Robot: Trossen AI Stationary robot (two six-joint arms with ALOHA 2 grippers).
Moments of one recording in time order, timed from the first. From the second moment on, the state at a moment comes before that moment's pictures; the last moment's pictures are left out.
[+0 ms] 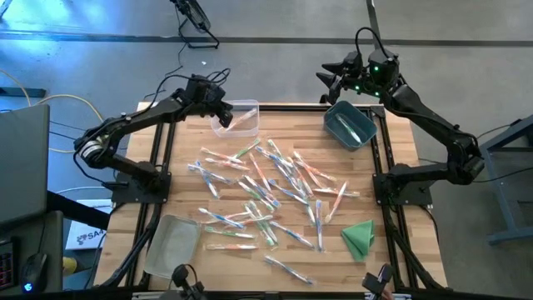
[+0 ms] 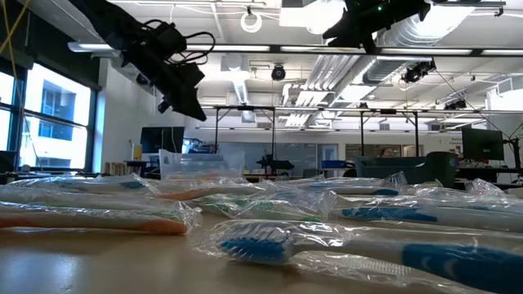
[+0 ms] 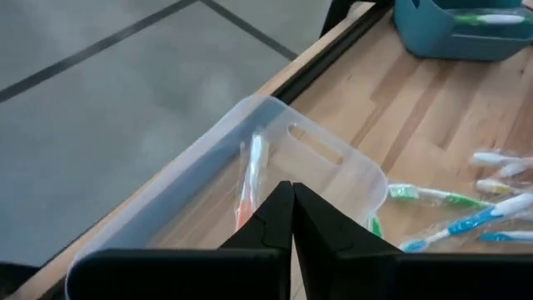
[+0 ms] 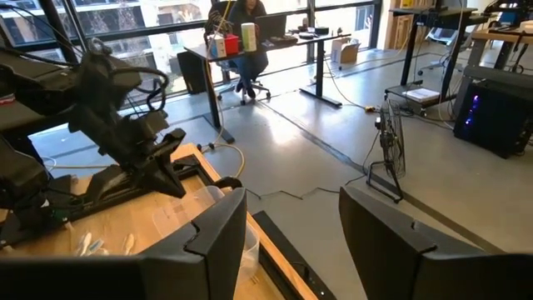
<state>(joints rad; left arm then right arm) 0.82 1.34 0.91 -0.15 0.17 0.00 -0.86 1.22 1.17 -0.12 -0.32 0.01</state>
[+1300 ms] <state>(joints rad) 0.82 0.93 0.69 -0.10 0.21 0.07 -0.86 1.22 1.17 -0.11 -0.34 0.01</state>
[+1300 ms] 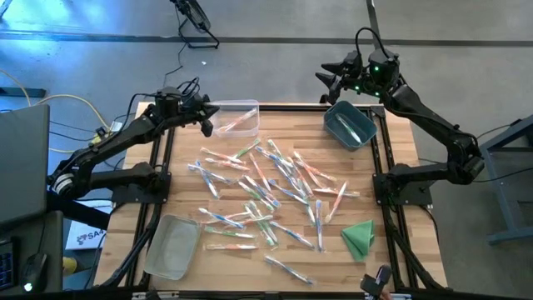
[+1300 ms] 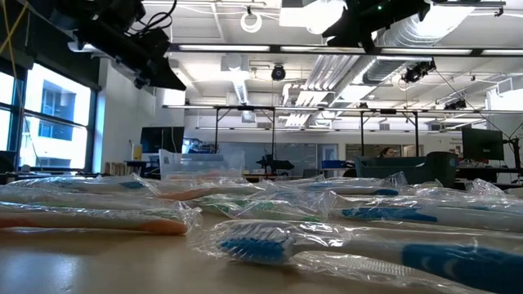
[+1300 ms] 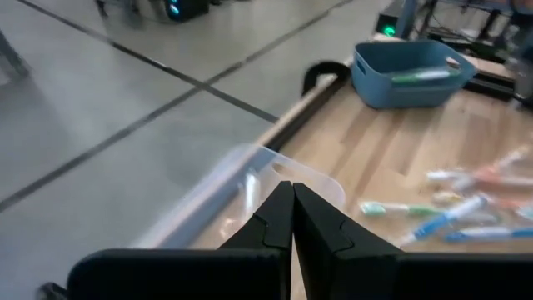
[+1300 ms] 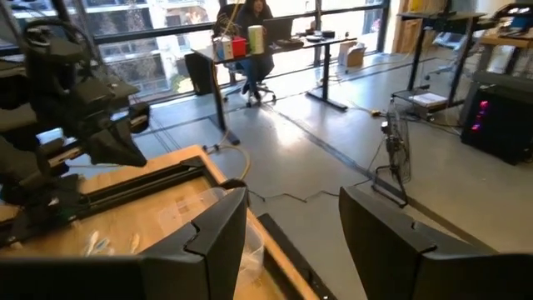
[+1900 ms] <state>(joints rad) 0.70 0.97 0.77 -0.46 0.19 0.17 -0.86 1.22 1.17 -0.12 -0.37 0.01</state>
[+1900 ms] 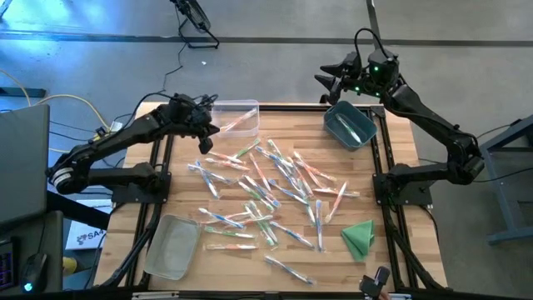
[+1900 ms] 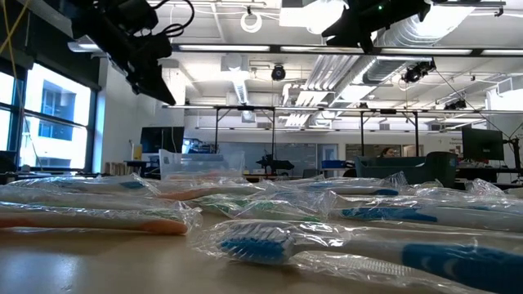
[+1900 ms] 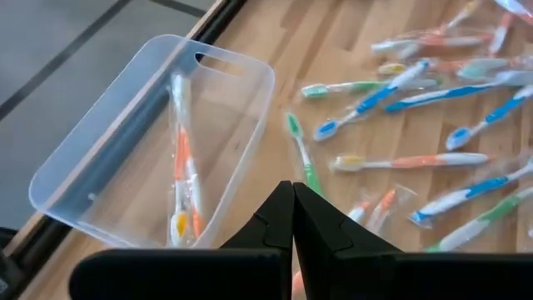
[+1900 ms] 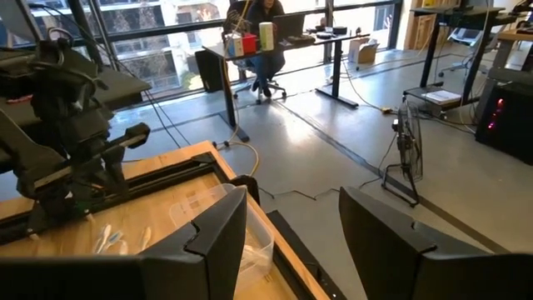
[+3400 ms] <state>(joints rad) 0.52 1.35 0.77 -0.64 0.13 0.34 -0.86 1.22 1.17 -0.18 -0.37 0.00</state>
